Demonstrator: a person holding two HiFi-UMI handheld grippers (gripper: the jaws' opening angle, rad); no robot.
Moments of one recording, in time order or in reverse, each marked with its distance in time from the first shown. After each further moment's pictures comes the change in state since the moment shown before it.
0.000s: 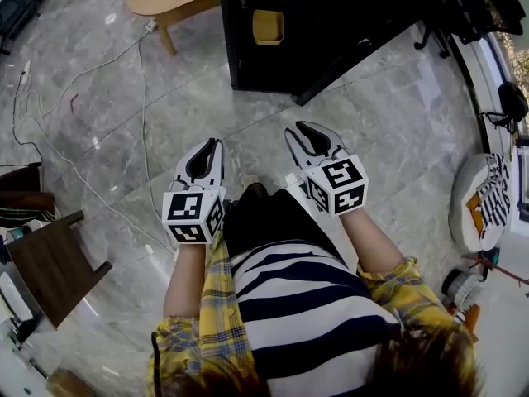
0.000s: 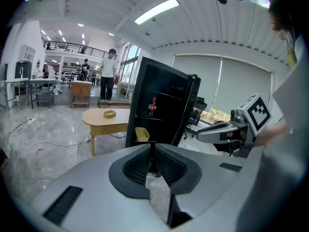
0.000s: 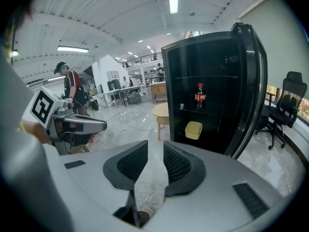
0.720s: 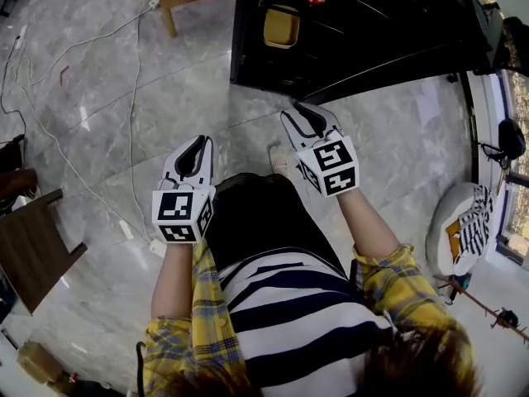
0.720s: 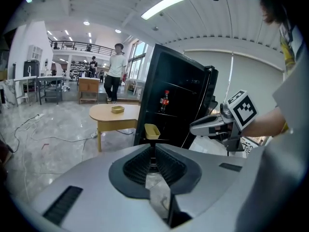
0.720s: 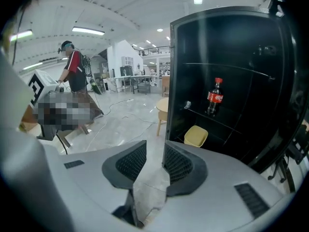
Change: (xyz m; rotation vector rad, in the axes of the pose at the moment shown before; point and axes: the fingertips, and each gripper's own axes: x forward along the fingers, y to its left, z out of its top) left arm 0.053 0.040 -0.010 -0.042 0.030 0.089; right arm 0.097 -0.057 0.016 -0.228 0.094 0.066
